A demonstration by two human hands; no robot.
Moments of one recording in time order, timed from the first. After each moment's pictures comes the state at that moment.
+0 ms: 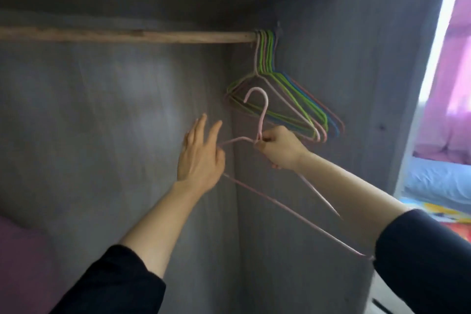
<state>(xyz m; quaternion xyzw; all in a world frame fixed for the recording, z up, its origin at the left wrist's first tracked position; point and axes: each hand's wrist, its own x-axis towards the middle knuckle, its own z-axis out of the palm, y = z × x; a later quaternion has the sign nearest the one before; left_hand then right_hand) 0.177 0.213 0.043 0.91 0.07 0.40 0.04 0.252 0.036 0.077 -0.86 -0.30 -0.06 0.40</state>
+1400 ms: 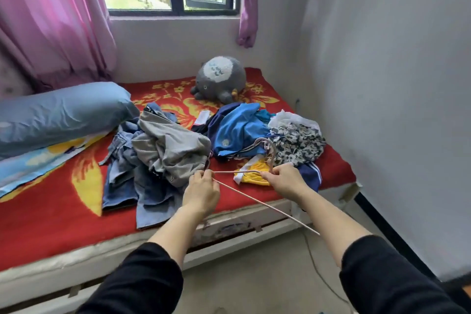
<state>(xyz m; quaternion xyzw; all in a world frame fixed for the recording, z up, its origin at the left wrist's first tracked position) 0.267 -0.795 -0.254 0.89 -0.35 -0.12 0.26 0.115 -0.951 -0.209 -0.84 0.41 -0.07 0.34</state>
